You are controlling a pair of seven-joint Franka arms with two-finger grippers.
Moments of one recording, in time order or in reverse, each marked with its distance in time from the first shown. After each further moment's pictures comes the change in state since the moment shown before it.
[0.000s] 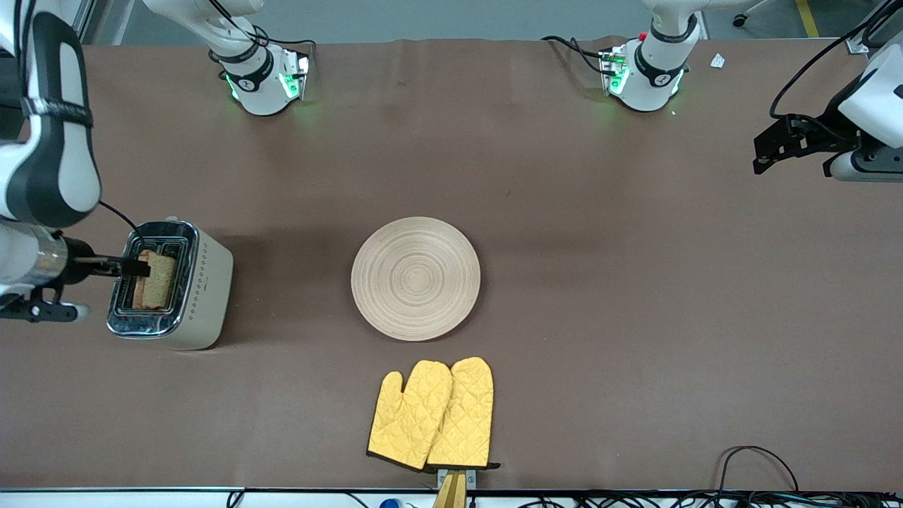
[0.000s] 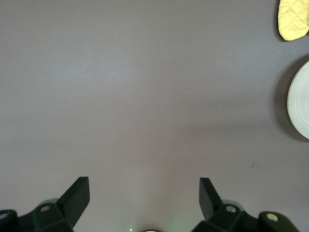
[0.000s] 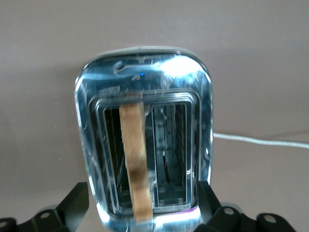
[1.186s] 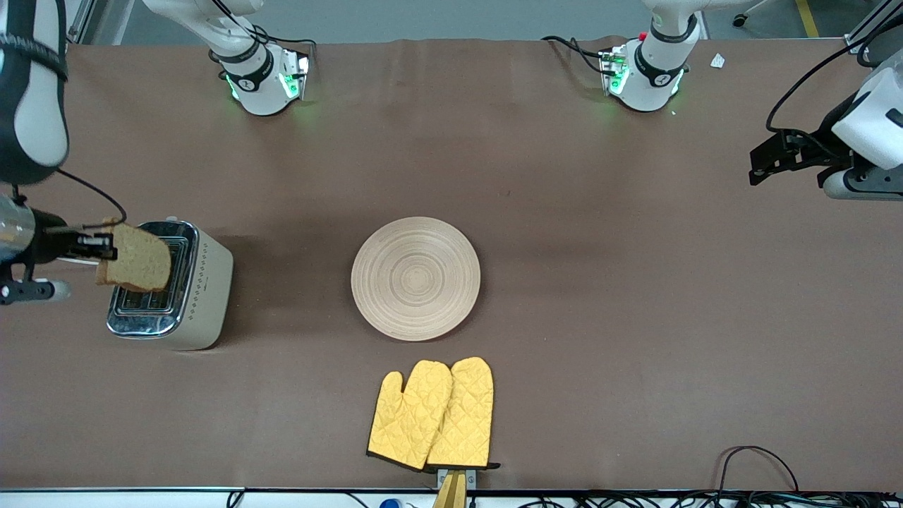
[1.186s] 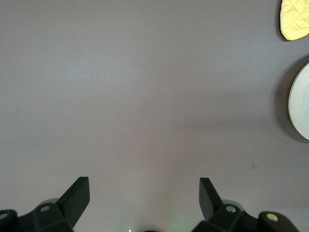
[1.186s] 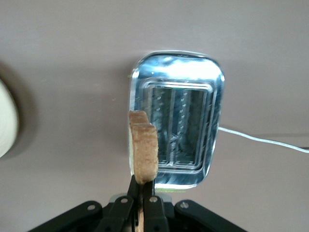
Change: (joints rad) left arm 0.000 0.040 0.001 0.025 0.000 0.001 0.000; right arm 0.015 -0.109 0.078 0.208 0.001 -0.297 -0.065
